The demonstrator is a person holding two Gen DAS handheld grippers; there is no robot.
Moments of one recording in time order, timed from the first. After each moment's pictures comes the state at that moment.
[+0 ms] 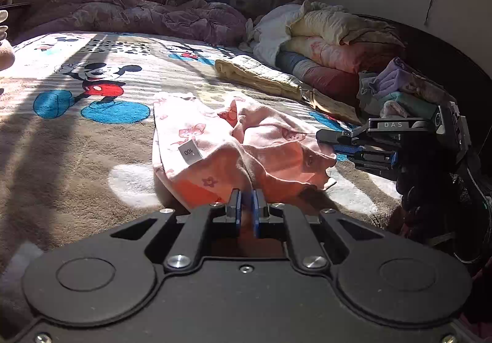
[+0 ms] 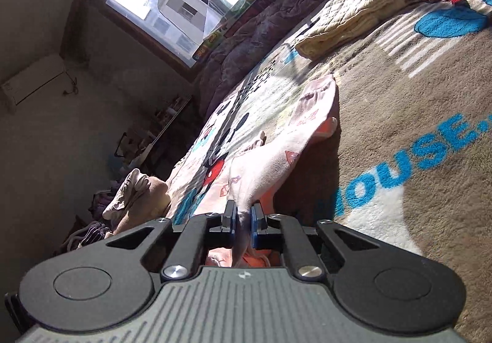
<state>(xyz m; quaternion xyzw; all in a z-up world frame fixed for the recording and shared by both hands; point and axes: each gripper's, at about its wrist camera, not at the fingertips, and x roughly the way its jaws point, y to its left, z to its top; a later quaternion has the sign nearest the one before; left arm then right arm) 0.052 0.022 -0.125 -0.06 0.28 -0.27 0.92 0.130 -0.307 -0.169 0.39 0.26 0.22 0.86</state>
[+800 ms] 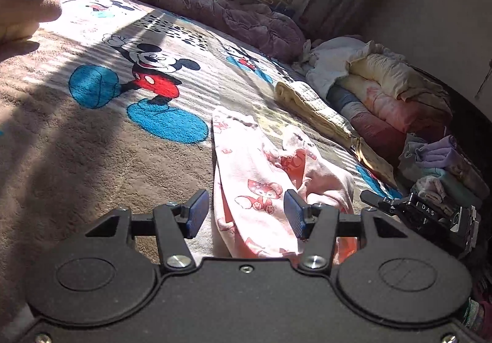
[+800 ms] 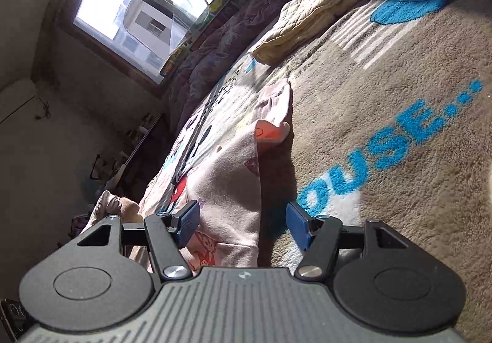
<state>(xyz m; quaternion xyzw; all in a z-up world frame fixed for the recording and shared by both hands) 0.148 0.071 -0.122 -0.20 0.30 -0.18 0.91 0.162 -0.315 -0.201 0.42 0.26 0.16 0.86</state>
